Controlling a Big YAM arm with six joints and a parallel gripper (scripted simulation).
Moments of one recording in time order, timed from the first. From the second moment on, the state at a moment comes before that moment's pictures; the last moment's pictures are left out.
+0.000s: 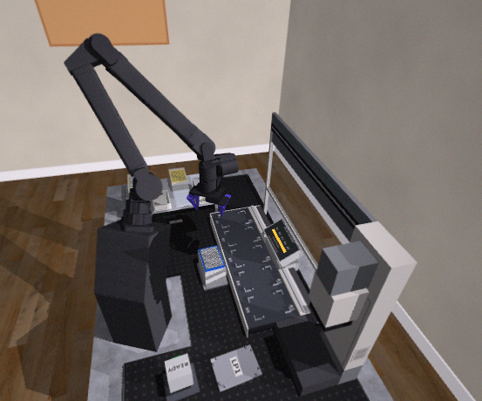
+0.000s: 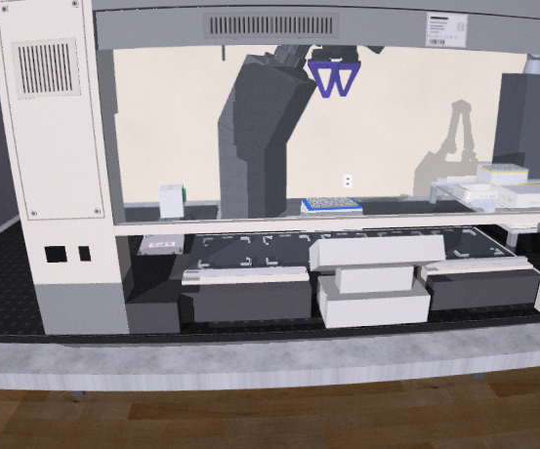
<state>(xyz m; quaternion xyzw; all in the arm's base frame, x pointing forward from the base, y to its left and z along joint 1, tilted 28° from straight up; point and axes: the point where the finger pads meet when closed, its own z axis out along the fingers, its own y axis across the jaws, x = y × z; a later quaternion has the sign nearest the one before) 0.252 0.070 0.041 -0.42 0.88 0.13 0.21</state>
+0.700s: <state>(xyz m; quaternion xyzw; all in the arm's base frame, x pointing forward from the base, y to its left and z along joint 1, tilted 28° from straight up) 0.252 0.070 0.041 -0.28 0.93 0.16 0.18</state>
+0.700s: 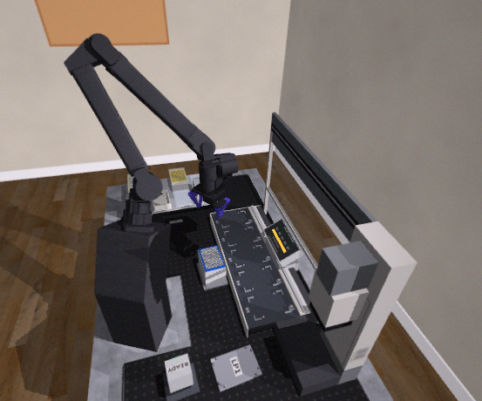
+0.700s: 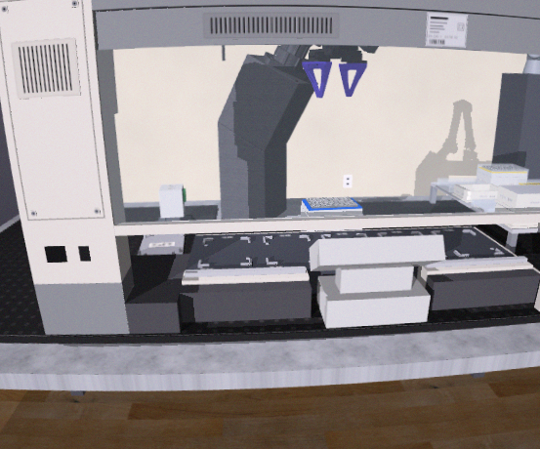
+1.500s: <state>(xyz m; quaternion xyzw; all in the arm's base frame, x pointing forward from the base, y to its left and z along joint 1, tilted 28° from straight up) 0.252 0.070 0.041 -0.07 0.97 0.20 0.15</state>
